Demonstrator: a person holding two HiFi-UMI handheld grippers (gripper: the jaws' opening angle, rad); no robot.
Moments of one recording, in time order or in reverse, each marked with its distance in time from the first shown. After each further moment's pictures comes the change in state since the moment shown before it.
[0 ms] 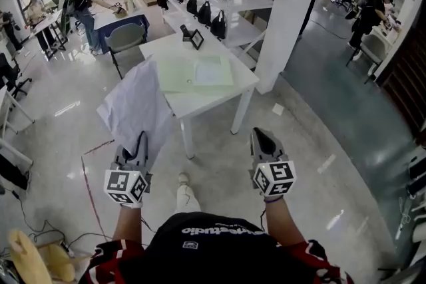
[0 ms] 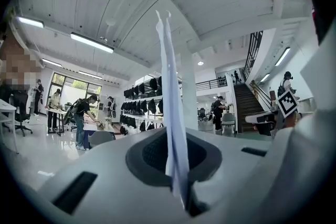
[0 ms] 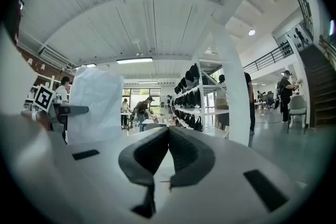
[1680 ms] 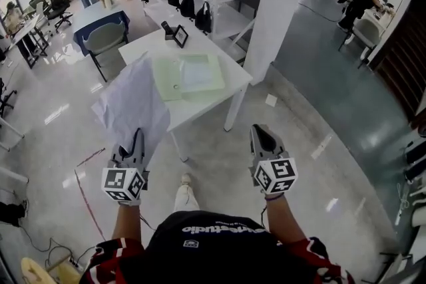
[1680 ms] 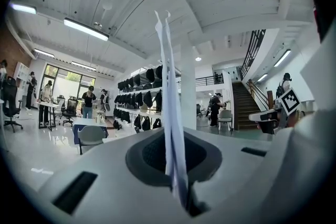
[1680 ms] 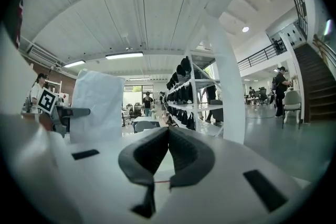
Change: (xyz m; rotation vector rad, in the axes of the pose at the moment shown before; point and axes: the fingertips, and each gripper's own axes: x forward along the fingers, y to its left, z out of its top) left arm 0.130 0.034 -0.027 -0.023 0.062 -0.064; right arm 0.085 -0.062 -0.015 0.034 0.039 -0.070
